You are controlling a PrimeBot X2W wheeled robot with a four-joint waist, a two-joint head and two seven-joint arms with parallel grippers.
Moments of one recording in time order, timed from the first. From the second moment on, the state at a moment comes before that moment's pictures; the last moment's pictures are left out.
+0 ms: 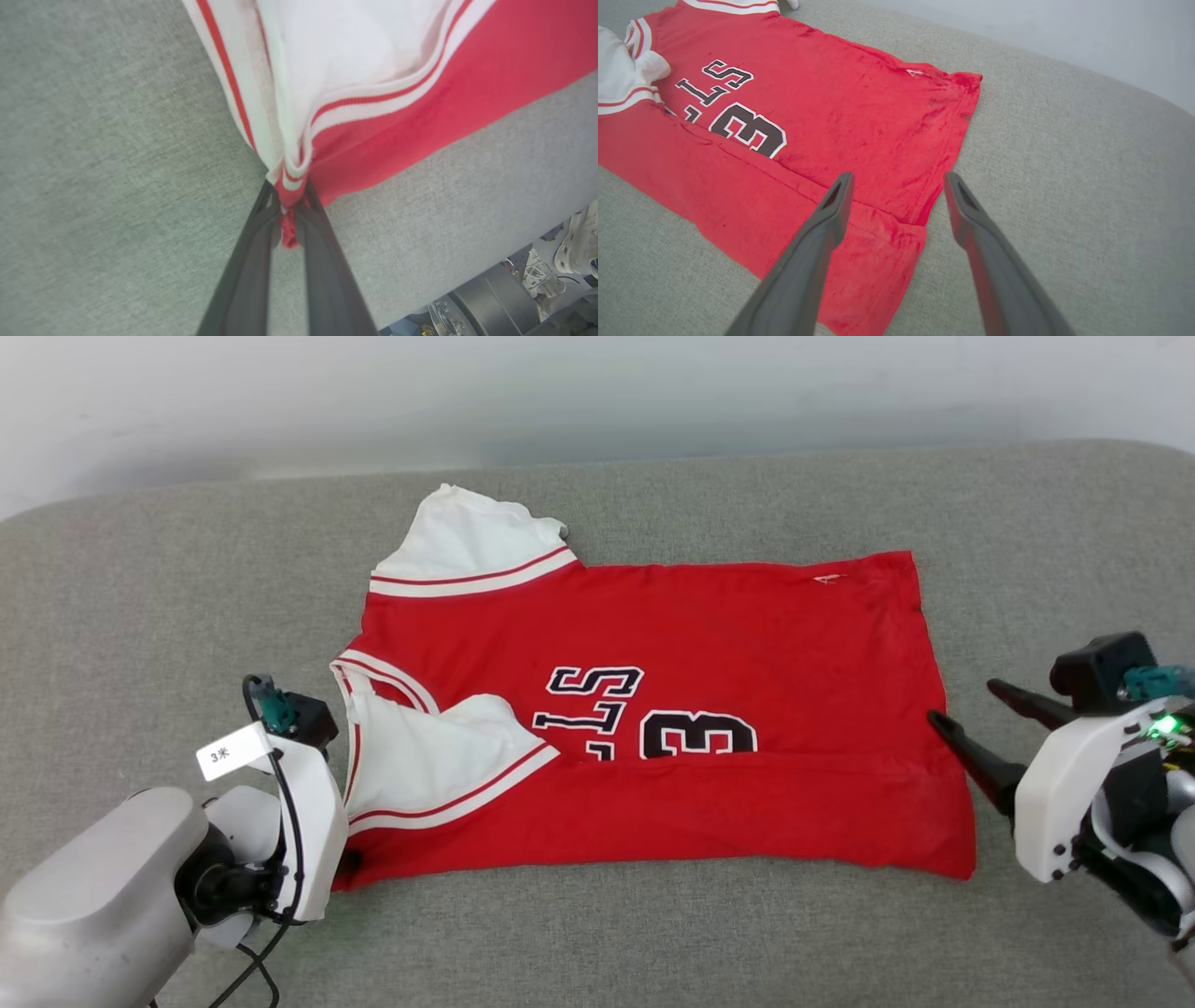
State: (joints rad) left arm -0.72 0.71 -1.03 0.48 -1.16 -0.12 0.72; right arm -0.41 -0.60 0.44 0.19 0.61 0.13 0.30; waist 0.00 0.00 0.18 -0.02
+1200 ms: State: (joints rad) left arm -0.76 0.78 -1.03 0.26 -1.11 -0.12 0.61; right arm -0.49 -0.64 0.60 0.33 0.83 0.13 0.86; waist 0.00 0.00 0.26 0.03
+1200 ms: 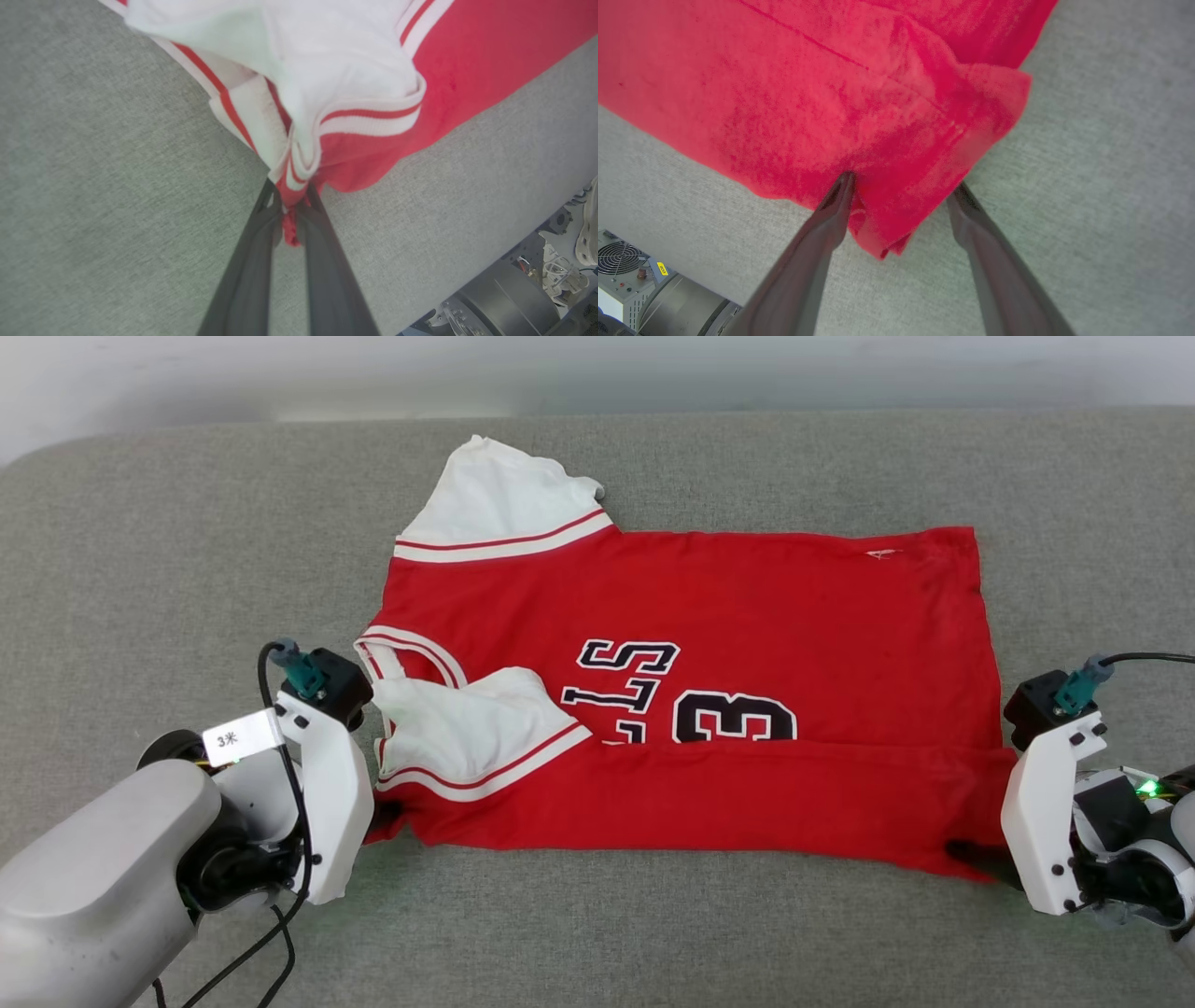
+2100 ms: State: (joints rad) left arm -0.47 0.90 -1.08 0.07 -1.20 -0.02 0.53; right arm -0.19 -0.85 0.56 0.12 0.97 0.13 0.70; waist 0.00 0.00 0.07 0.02
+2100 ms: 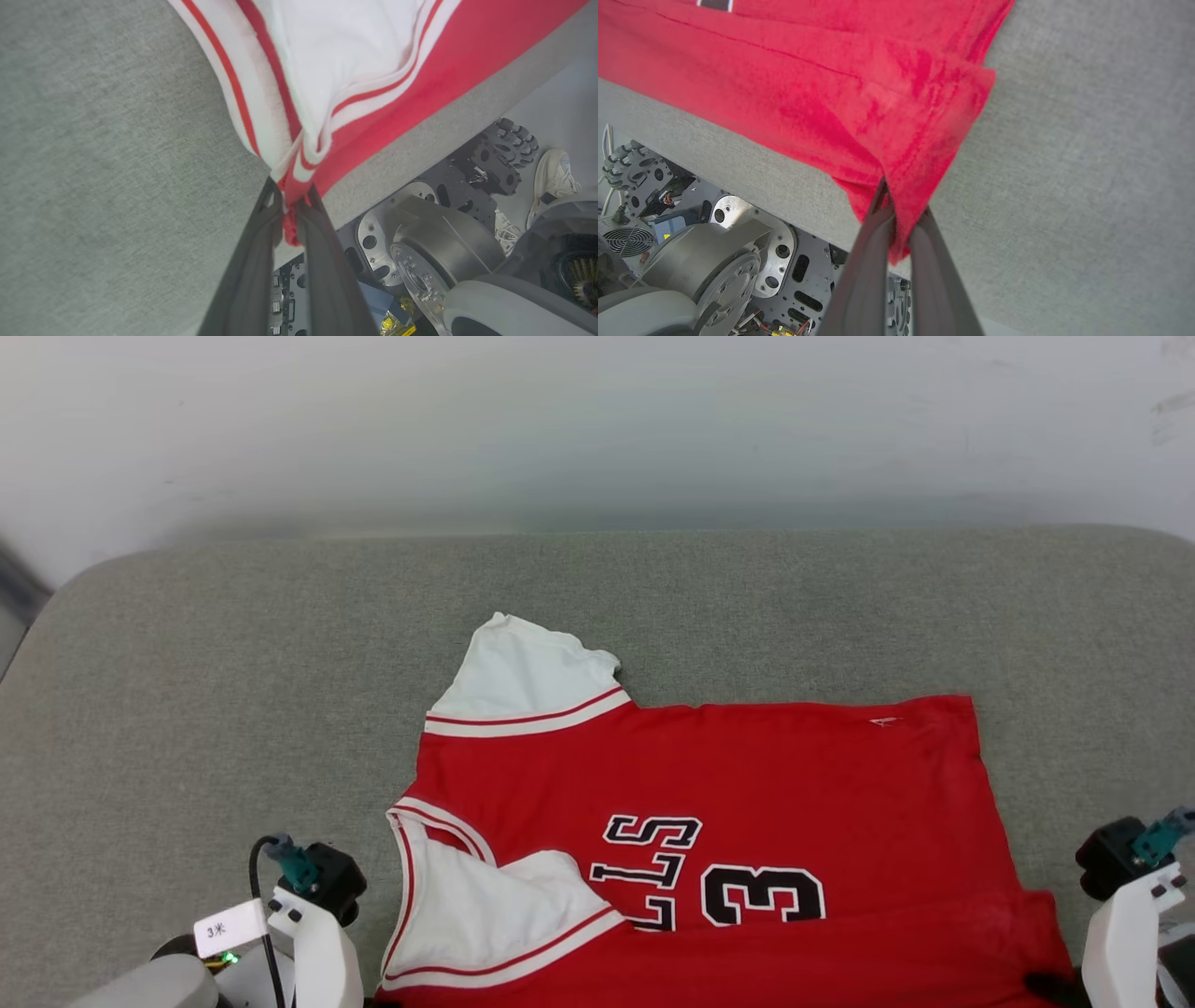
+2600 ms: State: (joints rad) left arm -0.47 0.89 -1.04 0.11 -1.21 -0.02 0.45; right arm -0.16 -0.77 0.47 0.15 0.87 0.13 0.54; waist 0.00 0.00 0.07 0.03
